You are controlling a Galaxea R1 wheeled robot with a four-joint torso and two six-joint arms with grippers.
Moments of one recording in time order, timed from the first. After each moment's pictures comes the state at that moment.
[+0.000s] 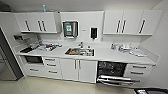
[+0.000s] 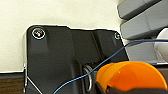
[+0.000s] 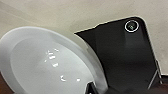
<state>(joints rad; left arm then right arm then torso) 1.55 2.83 -2.54 0.91 -0.30 -0.81 -1.54 2.89 -2.48 -0.08 0.18 0.17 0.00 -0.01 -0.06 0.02</state>
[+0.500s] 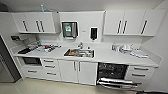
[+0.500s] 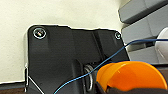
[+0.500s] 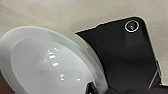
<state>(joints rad) 1.54 2.83 -2.54 0.91 -0.29 -0.81 -1.54 2.89 -2.48 -0.08 0.18 0.17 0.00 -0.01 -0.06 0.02</state>
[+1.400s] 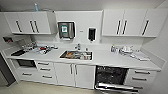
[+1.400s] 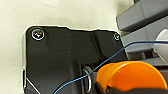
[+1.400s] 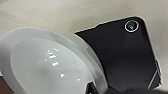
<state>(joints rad) 1.54 2.83 -2.53 0.91 -0.30 -0.81 -1.54 2.89 -2.48 -0.08 0.18 0.17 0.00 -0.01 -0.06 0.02</state>
